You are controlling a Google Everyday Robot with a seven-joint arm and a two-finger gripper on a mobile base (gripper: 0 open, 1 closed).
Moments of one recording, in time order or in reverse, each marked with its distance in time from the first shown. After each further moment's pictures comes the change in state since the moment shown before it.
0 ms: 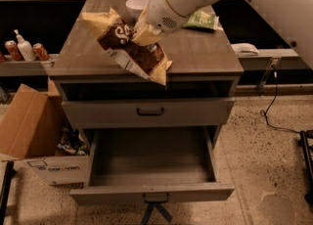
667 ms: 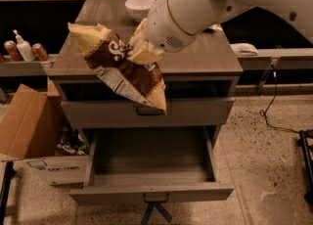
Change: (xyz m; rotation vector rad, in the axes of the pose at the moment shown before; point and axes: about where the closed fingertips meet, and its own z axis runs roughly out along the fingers) arm -0.025 0.081 -0.039 -0.020 -0.034 -0.051
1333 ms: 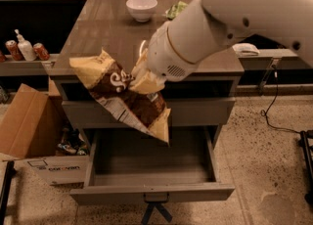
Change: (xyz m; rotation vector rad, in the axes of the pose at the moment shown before) arm 0.016 0.060 0.011 -0.106 0.040 0.073
